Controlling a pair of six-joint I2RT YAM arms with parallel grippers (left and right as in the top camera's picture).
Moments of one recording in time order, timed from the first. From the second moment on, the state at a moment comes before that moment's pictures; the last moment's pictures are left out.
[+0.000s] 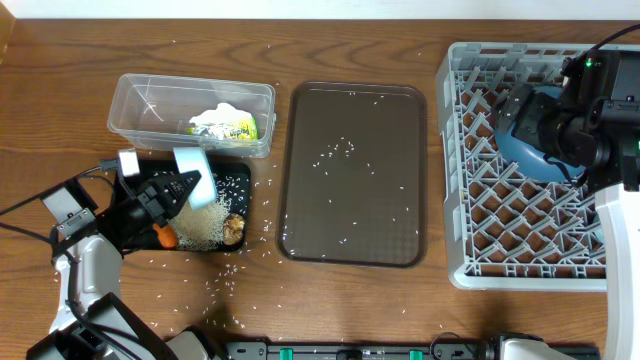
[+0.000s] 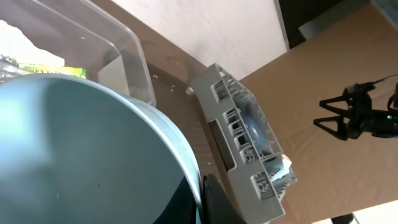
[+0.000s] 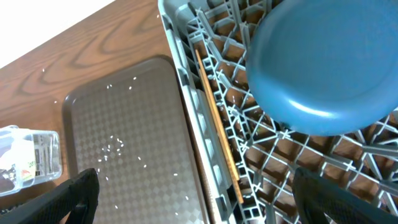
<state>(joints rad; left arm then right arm) 0.64 1.40 0.66 -0.31 1.45 0.11 -0.06 1.38 1.52 -1.06 -0.12 0.40</state>
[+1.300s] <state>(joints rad) 0.55 1.33 0.71 -0.39 1.29 -0.16 -0.06 1.35 1.52 -1.08 -0.14 0.34</state>
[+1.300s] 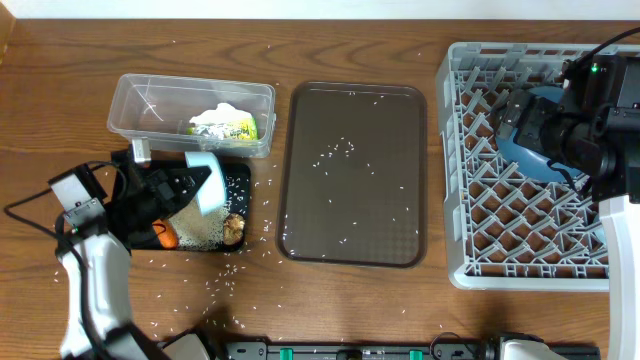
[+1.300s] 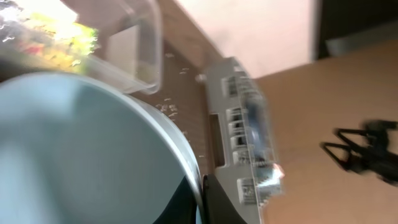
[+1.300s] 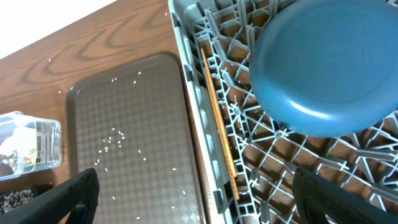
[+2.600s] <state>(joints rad) -0.35 1.67 0.90 0.95 0.80 -1.04 -0.33 1.31 1.52 -1.09 -0.14 0.35</state>
